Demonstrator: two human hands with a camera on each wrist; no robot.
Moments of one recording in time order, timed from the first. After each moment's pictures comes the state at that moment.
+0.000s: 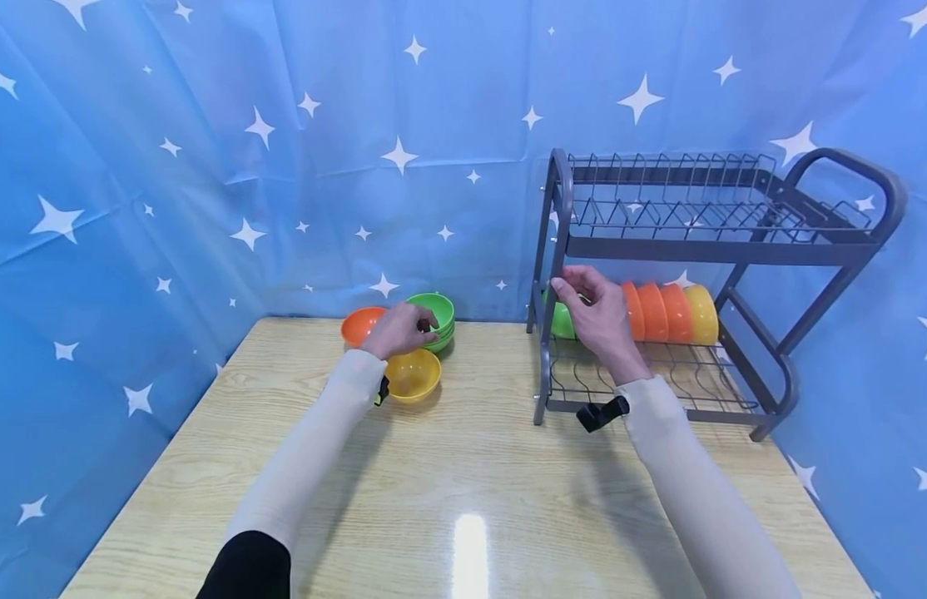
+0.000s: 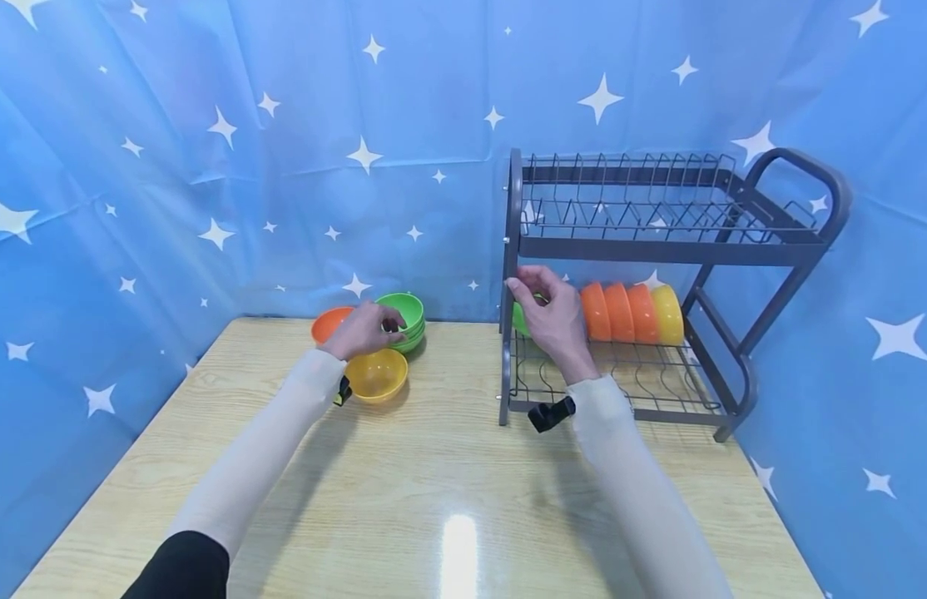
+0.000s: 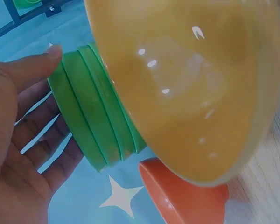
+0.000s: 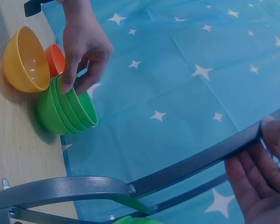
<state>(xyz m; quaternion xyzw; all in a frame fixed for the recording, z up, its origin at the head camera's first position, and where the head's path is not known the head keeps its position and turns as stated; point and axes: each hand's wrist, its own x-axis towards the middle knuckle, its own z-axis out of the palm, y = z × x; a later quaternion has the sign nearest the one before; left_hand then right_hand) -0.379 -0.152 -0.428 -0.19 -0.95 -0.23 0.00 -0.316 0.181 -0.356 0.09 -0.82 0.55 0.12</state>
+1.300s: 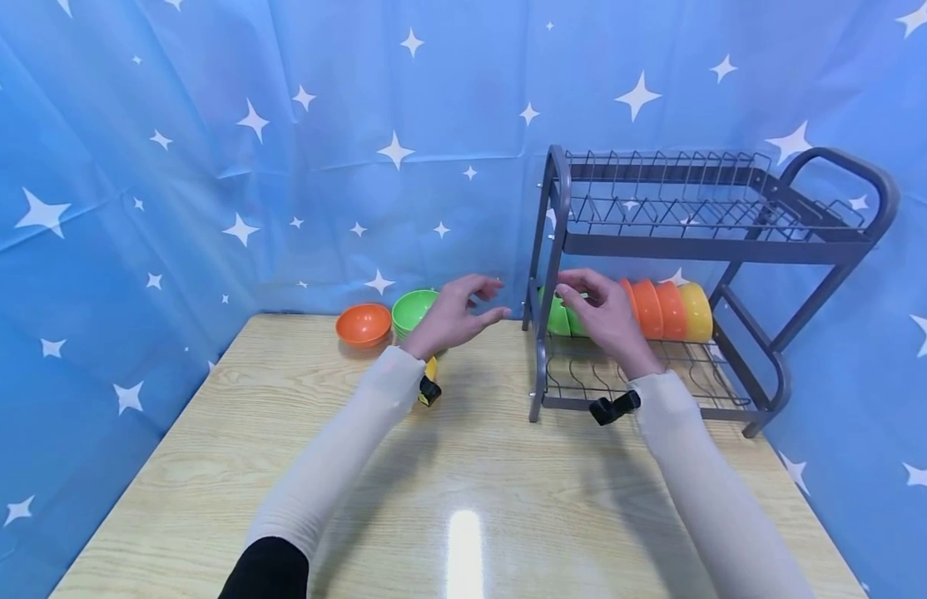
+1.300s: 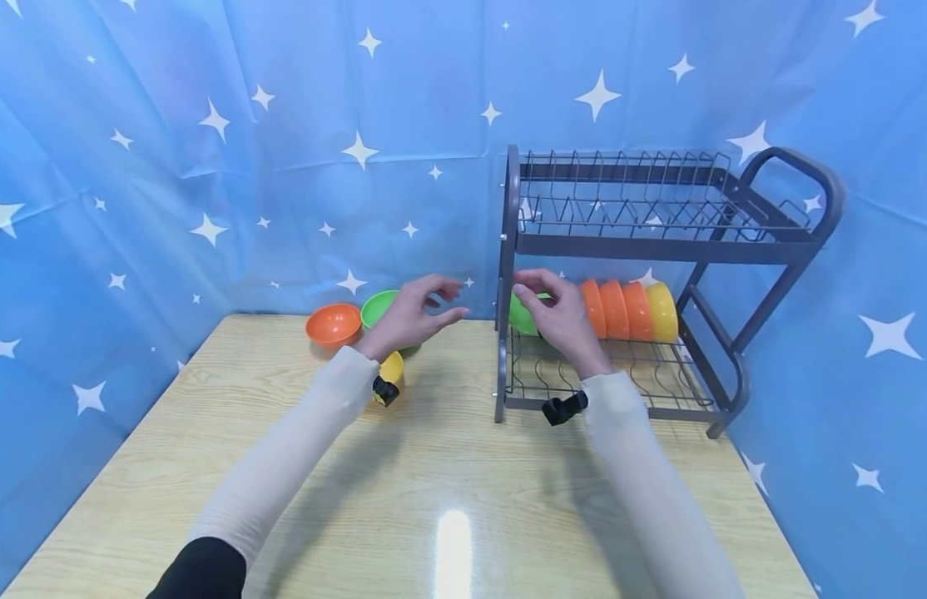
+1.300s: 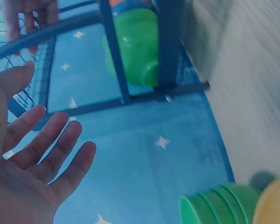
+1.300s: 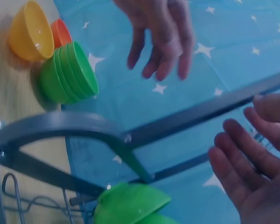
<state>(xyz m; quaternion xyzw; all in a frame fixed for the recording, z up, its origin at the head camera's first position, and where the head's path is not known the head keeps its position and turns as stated) -0.344 -0.060 -0.377 -0.29 -0.87 -0.40 0.10 -0.326 0.203 -0.361 0.14 -0.85 0.50 0.10</state>
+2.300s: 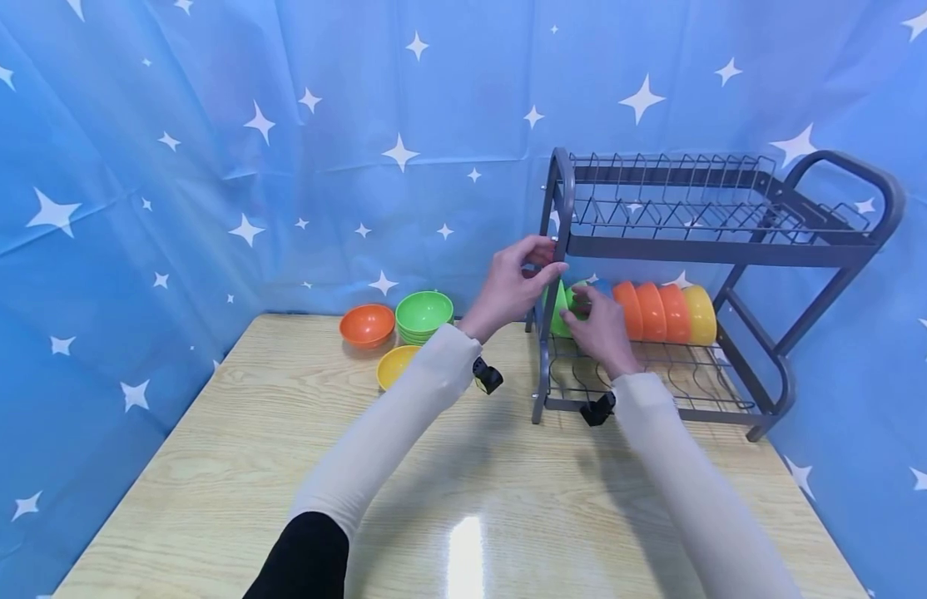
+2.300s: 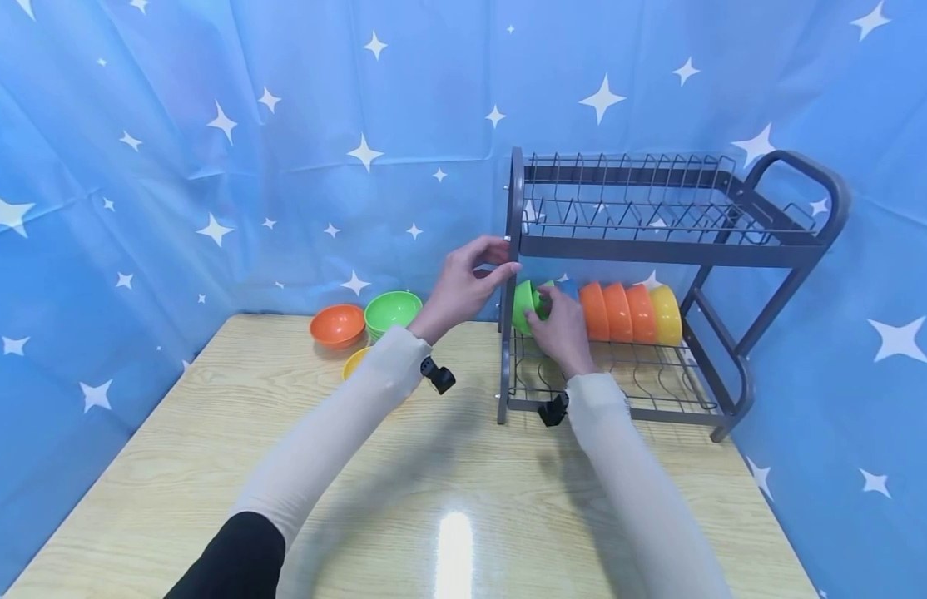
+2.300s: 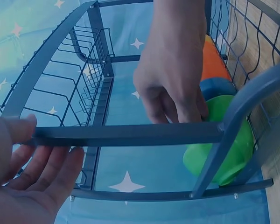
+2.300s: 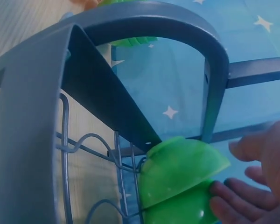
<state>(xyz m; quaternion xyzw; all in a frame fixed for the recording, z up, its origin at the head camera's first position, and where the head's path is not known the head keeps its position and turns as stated) -0.333 0.015 -0.316 -0.26 -0.79 -0.54 0.12 -0.356 0.205 -0.407 0.06 -0.92 0.38 0.11</state>
